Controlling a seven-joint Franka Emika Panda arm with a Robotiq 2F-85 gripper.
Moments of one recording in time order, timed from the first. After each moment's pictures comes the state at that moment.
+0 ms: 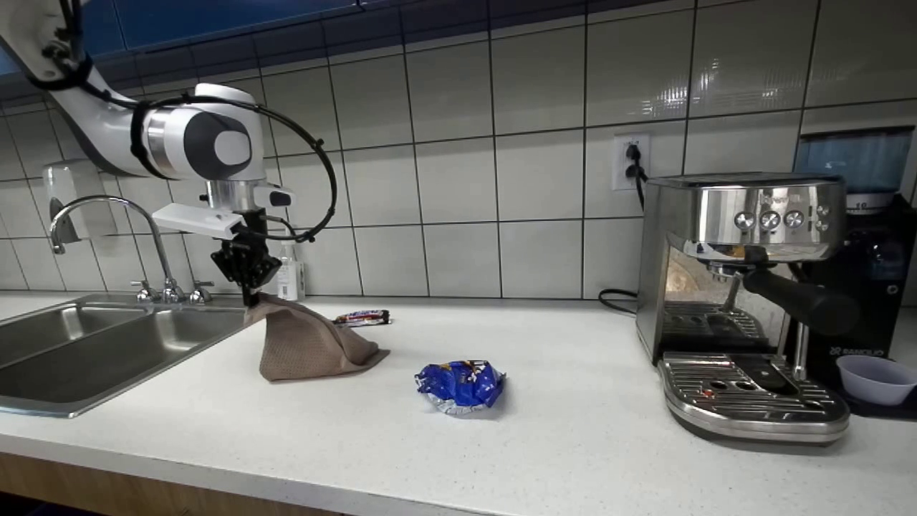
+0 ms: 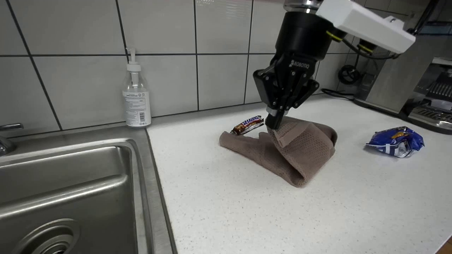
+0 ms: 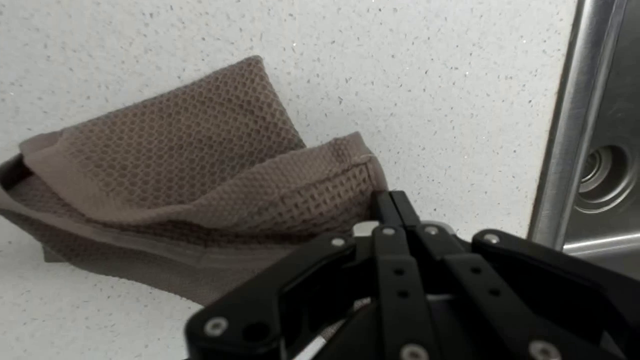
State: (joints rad) arm 0.16 0.13 0.13 -2.22 0.19 2.46 0.14
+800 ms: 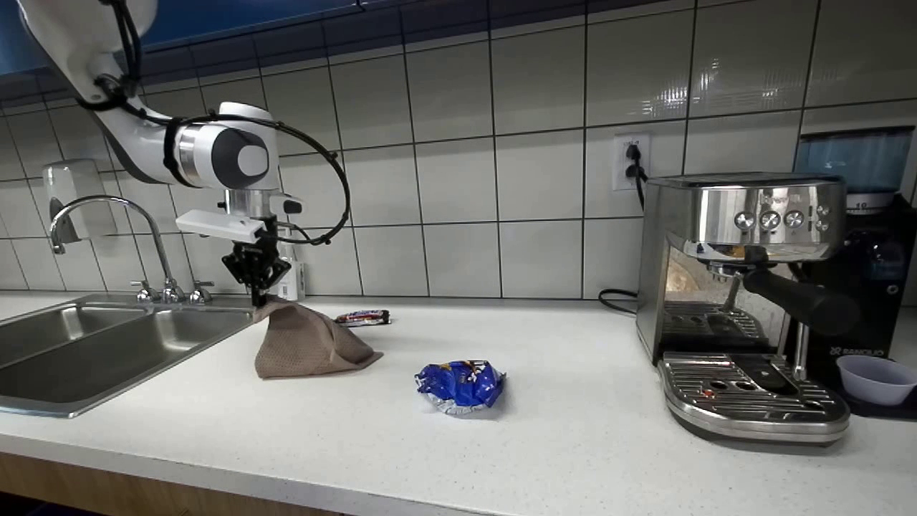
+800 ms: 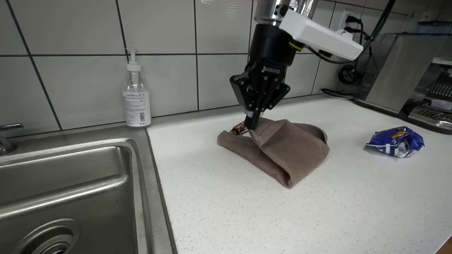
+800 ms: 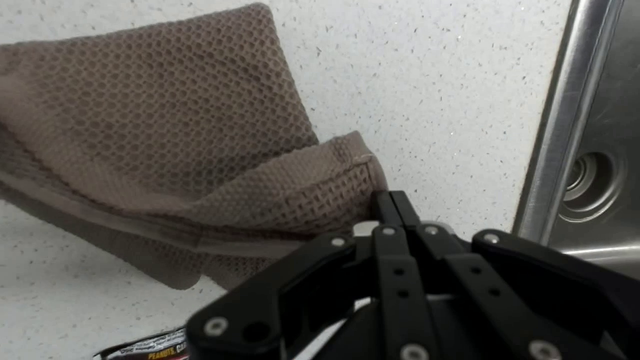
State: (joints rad) arm 0.16 0.29 0.14 -2.04 0.19 2.40 0.06
